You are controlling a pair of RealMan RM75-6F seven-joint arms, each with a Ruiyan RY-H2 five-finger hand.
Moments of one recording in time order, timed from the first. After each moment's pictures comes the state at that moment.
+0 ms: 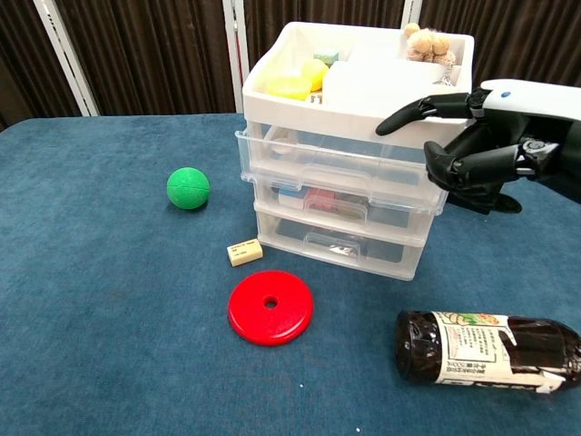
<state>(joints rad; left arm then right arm) -0.11 -1.11 -0.05 -1.57 1.47 1.46 -0.05 0.43 -1.39 0.22 -2.13 -1.12 1.11 -0.09</state>
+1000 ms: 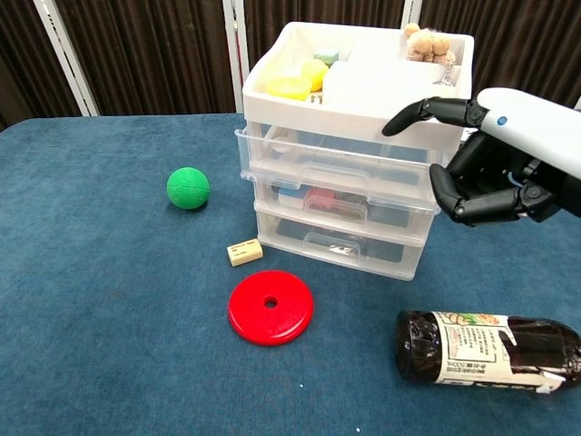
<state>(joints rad) -0.10 -1.11 -0.05 -1.57 1.48 1.46 -0.05 0.40 -1.52 0.07 -1.98 -1.40 1.33 -0.42</state>
